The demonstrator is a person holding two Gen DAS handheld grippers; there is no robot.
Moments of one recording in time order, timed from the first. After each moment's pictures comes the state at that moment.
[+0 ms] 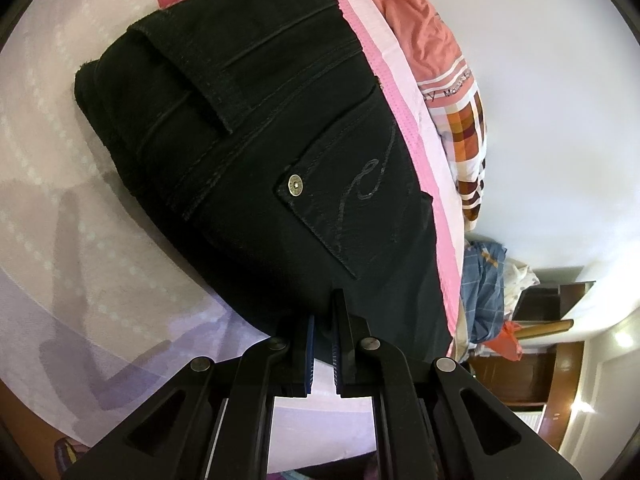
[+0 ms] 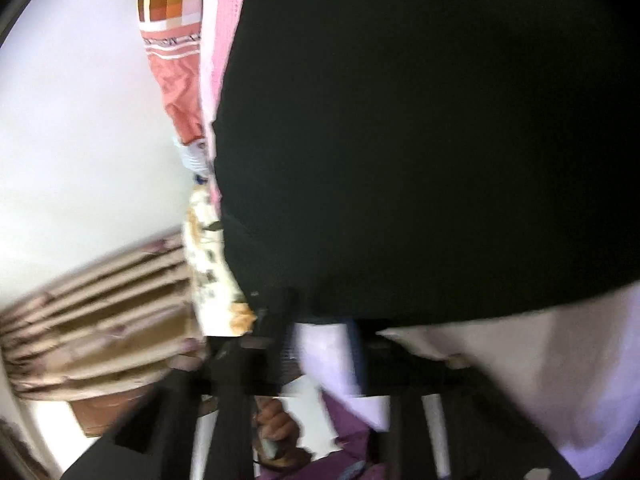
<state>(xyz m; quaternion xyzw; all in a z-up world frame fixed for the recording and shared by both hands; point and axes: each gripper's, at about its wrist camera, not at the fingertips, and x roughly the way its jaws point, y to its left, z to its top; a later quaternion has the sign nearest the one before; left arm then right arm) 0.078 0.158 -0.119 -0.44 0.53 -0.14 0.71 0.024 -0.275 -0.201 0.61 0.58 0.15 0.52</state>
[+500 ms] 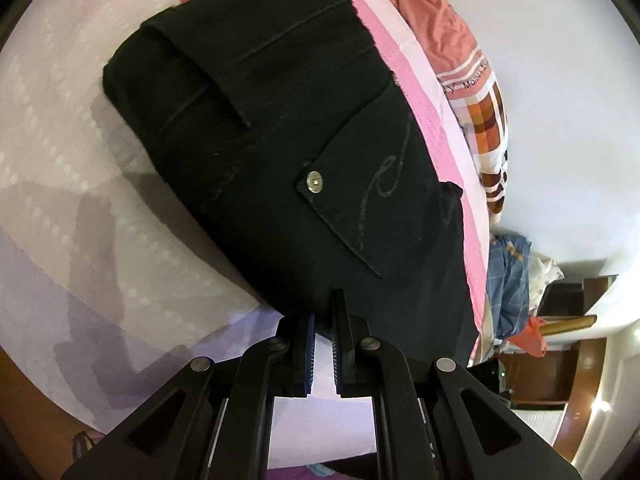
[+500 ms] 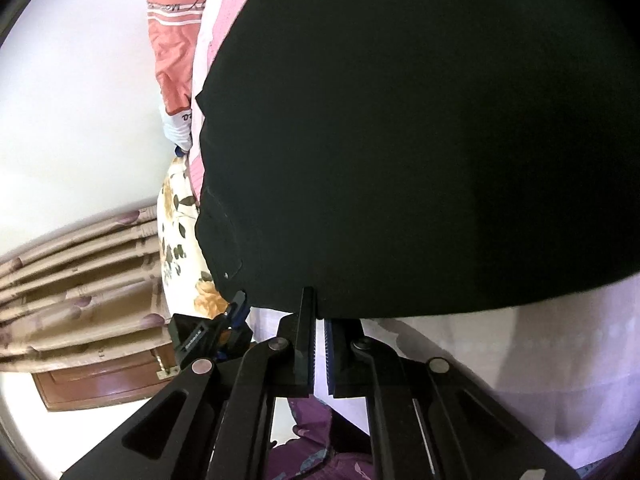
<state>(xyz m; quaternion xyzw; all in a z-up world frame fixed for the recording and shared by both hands) 0.070 0.158 -0.120 -0.40 0.55 -0.11 0.72 0.026 -0.266 -0.190 0.55 0.61 0.18 0.54</state>
